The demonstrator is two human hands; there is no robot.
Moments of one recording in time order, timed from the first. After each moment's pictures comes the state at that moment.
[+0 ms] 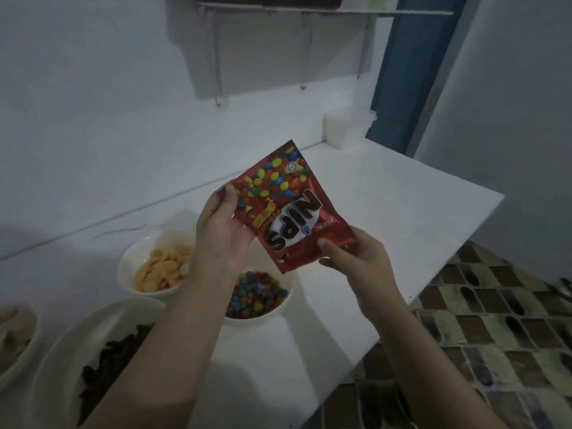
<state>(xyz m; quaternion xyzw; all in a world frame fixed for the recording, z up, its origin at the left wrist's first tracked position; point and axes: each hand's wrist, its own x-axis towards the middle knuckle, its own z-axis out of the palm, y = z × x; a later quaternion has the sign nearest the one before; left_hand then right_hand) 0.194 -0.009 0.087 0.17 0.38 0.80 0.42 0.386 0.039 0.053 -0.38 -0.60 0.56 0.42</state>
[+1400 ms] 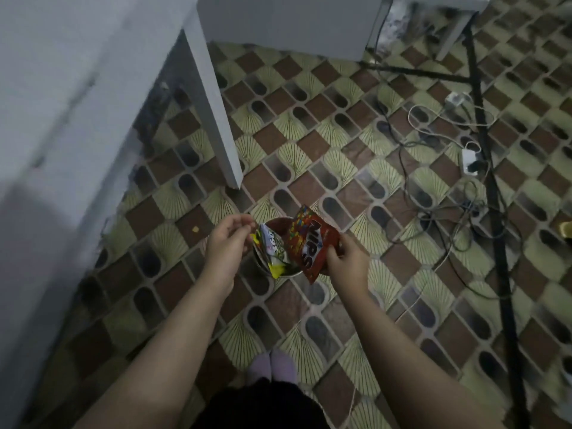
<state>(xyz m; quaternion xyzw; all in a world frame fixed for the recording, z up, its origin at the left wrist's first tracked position) 0.627 0.148 -0.268 0.41 0.64 0.31 0.57 0.809 0.071 -0.334 -0.81 -0.30 0.33 0.37</state>
